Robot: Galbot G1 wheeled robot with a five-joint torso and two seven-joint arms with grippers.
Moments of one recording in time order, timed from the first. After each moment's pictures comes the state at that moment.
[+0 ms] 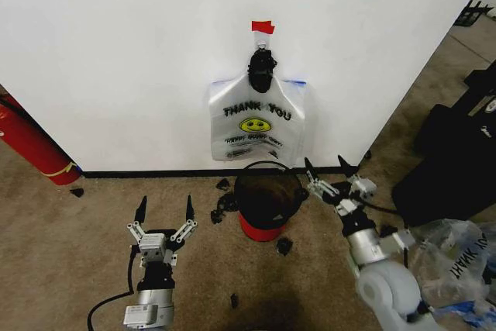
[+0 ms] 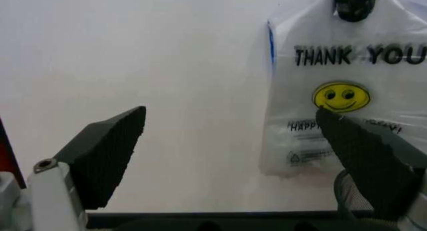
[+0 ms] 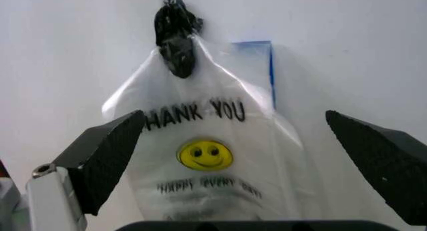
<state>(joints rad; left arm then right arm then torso) 1.73 -1.48 -0.43 -2.15 0.10 -0.39 -0.21 -1.29 1.23 0.42 2.01 0.58 0.15 -0.14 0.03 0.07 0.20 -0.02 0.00</state>
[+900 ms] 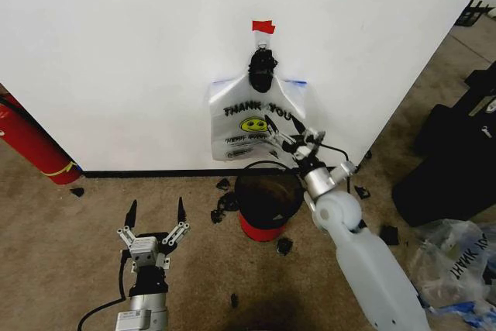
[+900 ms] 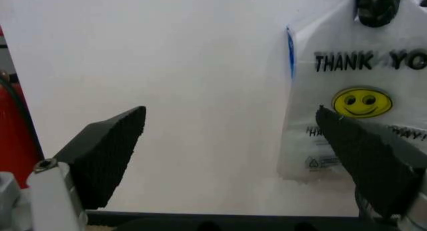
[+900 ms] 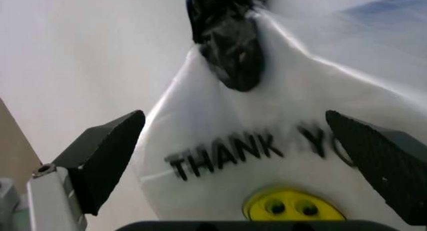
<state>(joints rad) 1.76 -1.52 -0.46 -2.19 0.12 -0.40 -0.21 -0.81 1.30 0.18 1.68 0.75 0.07 -0.16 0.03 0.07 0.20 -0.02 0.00</state>
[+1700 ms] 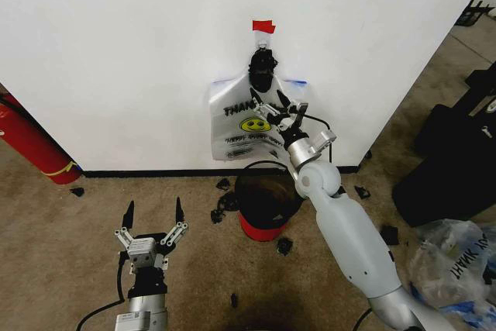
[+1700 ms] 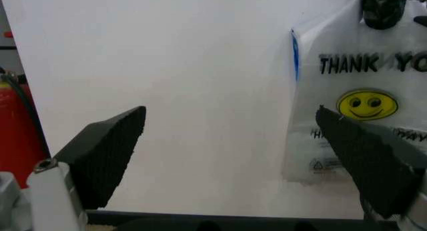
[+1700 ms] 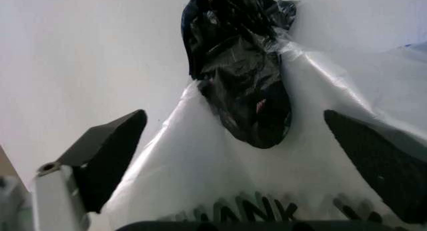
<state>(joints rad) 1.77 -1.54 -0.47 -2.19 0.13 -0.41 -0.21 -0.64 1.38 0.14 1.53 0.74 0.08 -0.14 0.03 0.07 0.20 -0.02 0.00</state>
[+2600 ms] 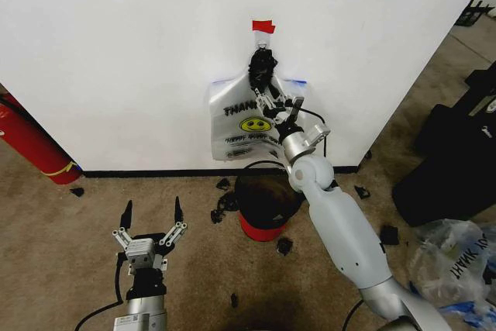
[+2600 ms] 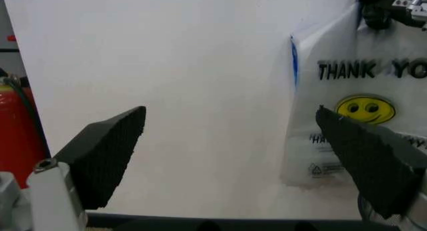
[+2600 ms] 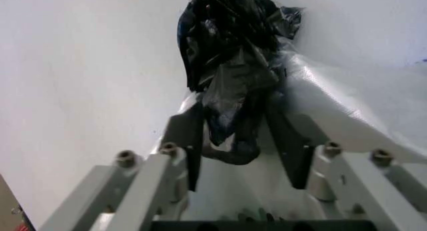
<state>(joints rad) 1.78 -1.55 -0.46 -2.21 0.14 -0.41 -0.21 -0.61 1.40 0.13 1.52 0.74 0.08 -0.10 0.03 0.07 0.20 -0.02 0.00</state>
